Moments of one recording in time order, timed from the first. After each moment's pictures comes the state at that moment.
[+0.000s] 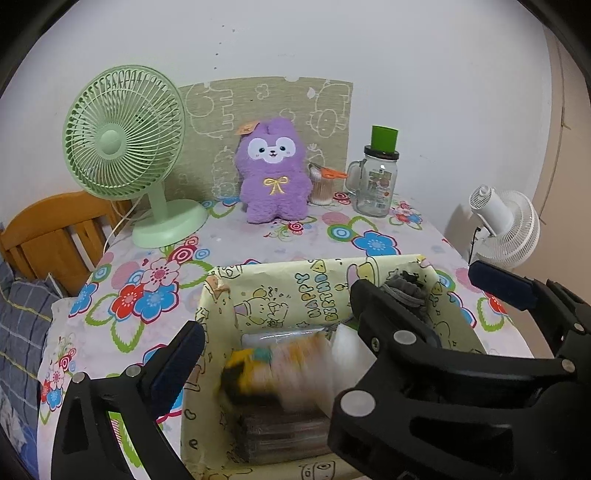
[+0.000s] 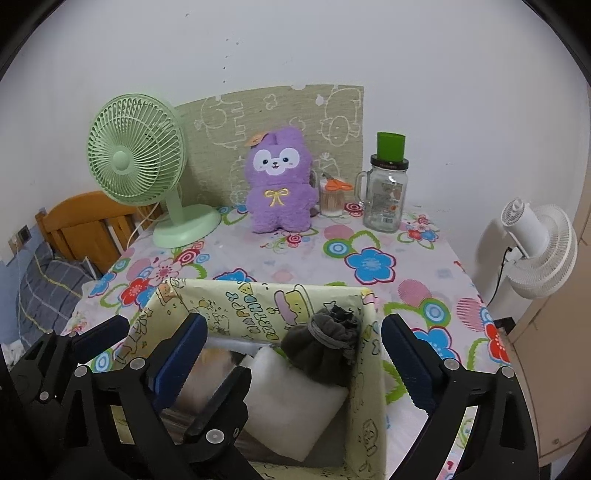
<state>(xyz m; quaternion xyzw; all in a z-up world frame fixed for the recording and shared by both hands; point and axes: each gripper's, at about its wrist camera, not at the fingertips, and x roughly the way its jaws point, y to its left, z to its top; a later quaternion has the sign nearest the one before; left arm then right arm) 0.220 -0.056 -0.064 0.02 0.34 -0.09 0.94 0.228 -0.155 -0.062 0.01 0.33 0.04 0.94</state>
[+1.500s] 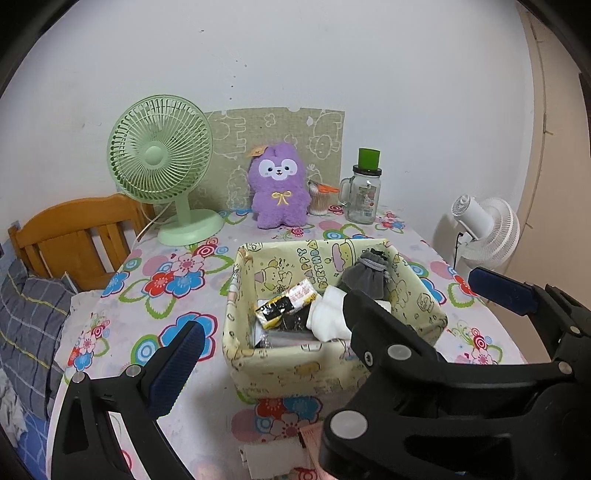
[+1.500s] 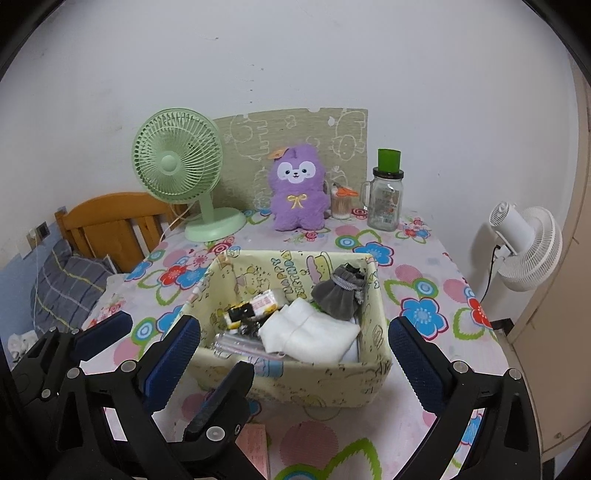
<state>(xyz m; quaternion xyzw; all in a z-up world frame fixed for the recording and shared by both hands) 0.125 -0.036 -0.042 0.01 0.30 -0.09 0.95 0.129 -0.134 -0.040 0.02 0.30 0.05 0.95</state>
